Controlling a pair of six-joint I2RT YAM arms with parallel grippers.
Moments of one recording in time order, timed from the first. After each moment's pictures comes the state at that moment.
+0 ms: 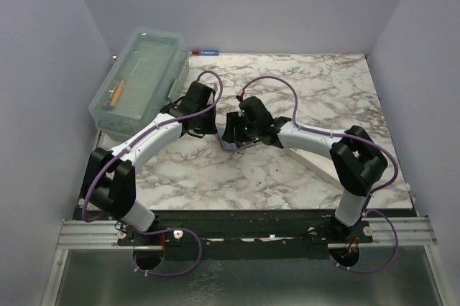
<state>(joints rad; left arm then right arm) -0.51 1.52 1.15 -0.53 0.06 -0.41 0.77 1.80 1.18 -0.11 -0.02 0.54</state>
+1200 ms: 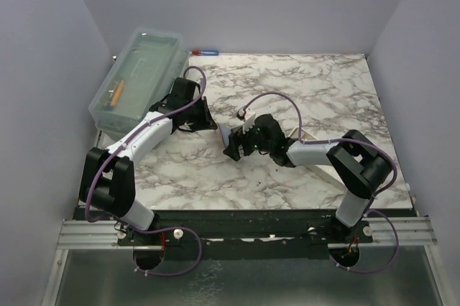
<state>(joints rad) -0.37 1.52 1.11 -0.43 0.32 -0.53 0.75 1.75 0.81 0.44 -0.26 0.20</state>
